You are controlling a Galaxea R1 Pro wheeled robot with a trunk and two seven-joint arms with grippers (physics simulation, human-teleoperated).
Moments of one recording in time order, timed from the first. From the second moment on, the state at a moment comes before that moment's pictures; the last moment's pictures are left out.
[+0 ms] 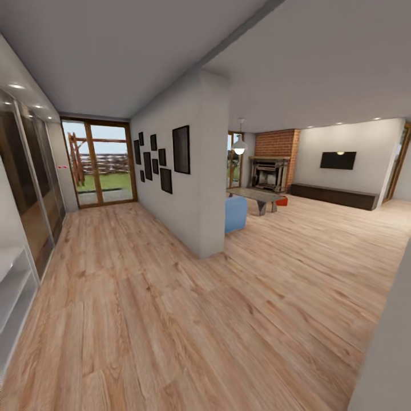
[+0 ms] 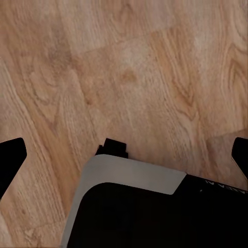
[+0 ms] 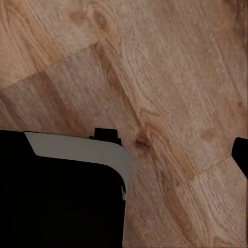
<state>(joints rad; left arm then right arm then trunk) -0.18 0.03 -0.02 -0.01 0.31 -0.08 0.04 -0.12 -0.01 0.19 0.03 -0.06 -0.16 -0.07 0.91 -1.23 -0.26</state>
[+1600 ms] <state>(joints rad) -0.18 0.03 -0.02 -0.01 0.31 -0.08 0.04 -0.12 -0.02 0.19 0.03 -0.06 -0.16 -0.08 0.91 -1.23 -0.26</state>
